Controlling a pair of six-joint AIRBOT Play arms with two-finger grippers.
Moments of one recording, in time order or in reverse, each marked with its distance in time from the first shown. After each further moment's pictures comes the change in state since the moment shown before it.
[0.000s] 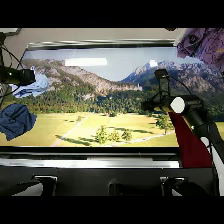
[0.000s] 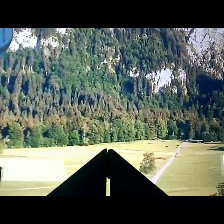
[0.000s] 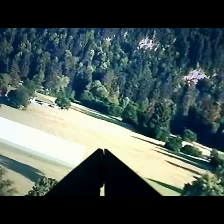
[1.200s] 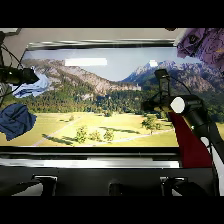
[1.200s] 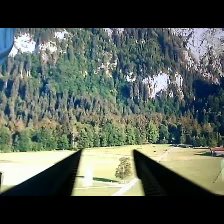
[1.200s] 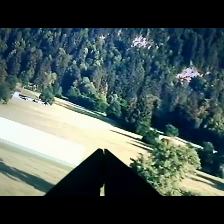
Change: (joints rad) left arm 0.000 -0.004 0.000 0.002 0.026 -0.013; right arm 0.000 0.000 0.000 0.000 0.000 0.000
